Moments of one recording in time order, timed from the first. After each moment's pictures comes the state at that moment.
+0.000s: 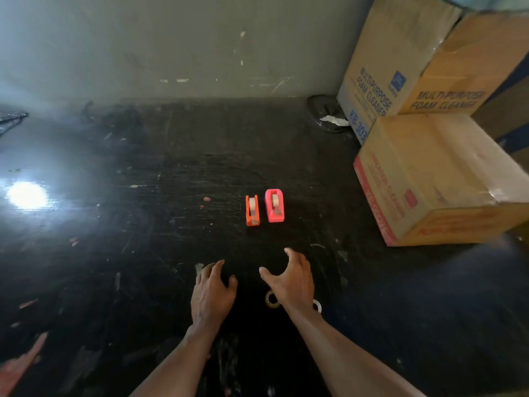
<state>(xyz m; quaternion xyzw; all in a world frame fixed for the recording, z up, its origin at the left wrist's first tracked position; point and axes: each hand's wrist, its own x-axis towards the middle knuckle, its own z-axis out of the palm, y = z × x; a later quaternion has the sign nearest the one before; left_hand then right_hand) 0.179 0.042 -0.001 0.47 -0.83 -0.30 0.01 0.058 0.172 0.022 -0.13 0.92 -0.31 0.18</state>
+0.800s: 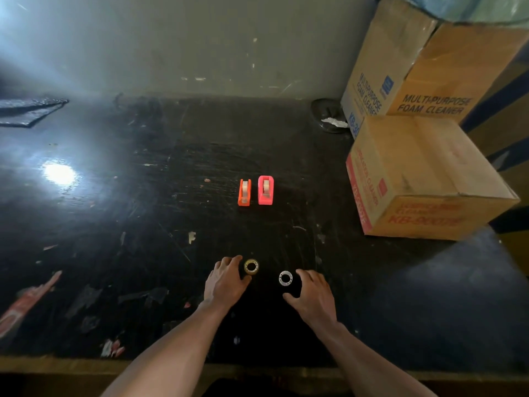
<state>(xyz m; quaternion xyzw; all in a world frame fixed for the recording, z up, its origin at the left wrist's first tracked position) 0.181 0.148 0.011 0.40 -0.88 -0.26 -0.07 0.059 0.332 0.002 -0.31 0.92 -0.14 0.20</state>
